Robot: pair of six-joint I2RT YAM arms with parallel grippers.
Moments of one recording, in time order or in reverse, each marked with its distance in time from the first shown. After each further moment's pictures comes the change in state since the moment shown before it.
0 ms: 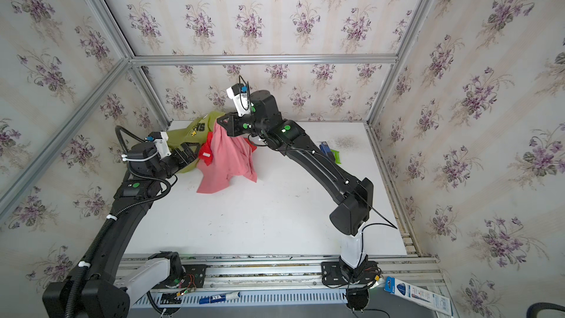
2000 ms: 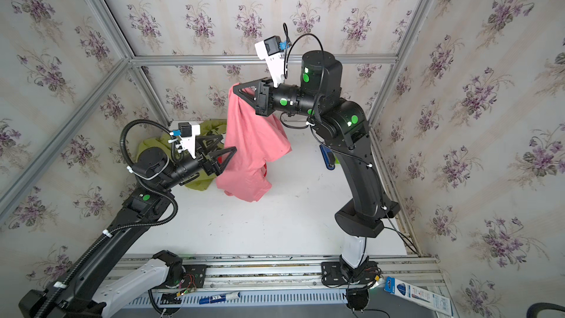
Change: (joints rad) left arm -0.460 -0.072 0.037 0.386 0.180 0.269; right arm -0.076 -0.098 0.557 -0.525 -0.153 -0.030
